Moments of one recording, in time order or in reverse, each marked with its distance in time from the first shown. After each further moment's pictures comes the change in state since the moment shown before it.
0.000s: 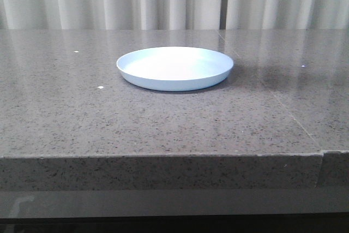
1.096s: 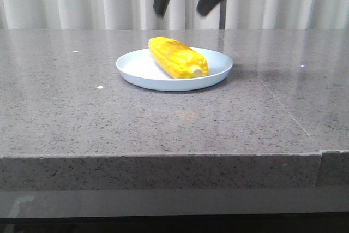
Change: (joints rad) left arm 0.000 0.000 0.000 0.000 0.000 0.000; right arm 0.032 0.084 0.005 -0.029 -0.142 0.070
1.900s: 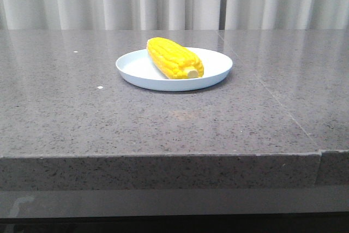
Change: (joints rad) left arm 0.000 0.000 0.000 0.000 0.000 0.000; right arm 0.000 -0.923 0.718 -0.082 0.036 -0.051
